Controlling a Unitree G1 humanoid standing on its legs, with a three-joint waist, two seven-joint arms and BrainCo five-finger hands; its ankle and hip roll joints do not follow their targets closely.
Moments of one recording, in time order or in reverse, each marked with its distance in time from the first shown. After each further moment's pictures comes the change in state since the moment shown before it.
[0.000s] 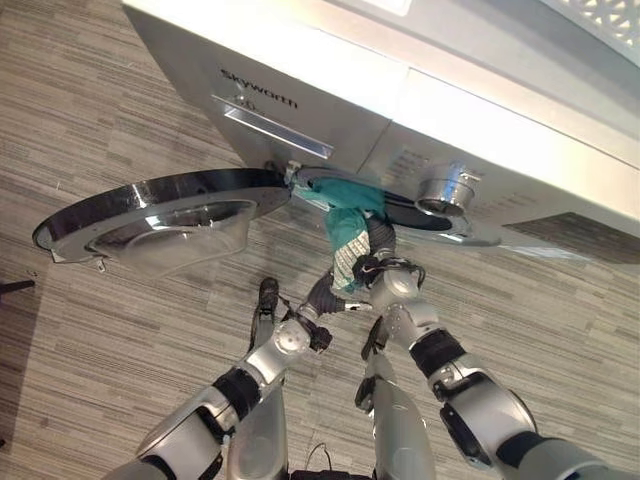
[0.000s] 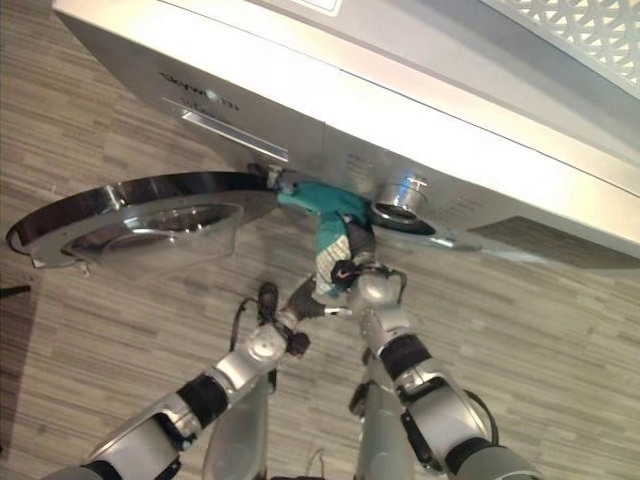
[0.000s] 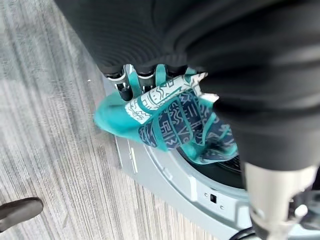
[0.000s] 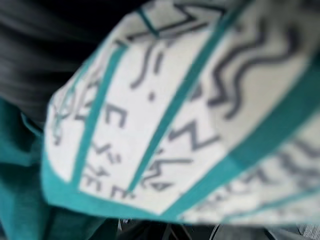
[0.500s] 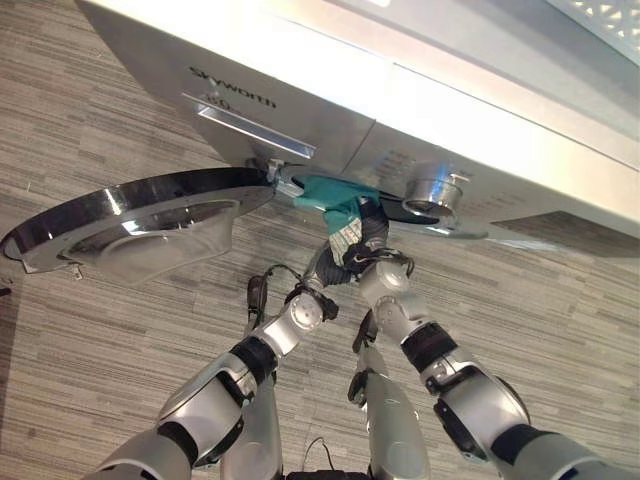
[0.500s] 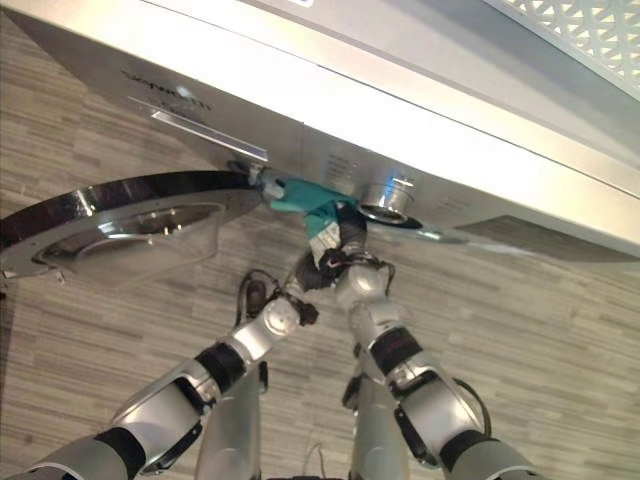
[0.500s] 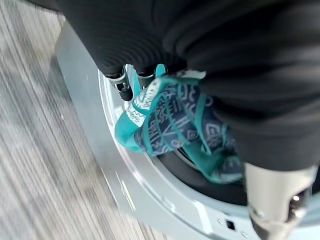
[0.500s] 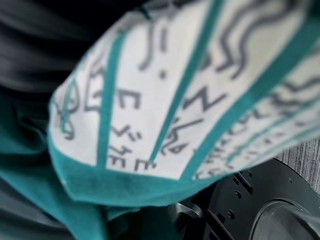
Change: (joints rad) left arm -0.182 -0.044 0.008 0.156 0.201 0.061 0.213; right arm -0.030 0.020 0.060 -0.031 0.087 -0.070 -0.008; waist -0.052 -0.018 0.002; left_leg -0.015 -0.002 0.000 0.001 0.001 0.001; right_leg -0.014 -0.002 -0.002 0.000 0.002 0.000
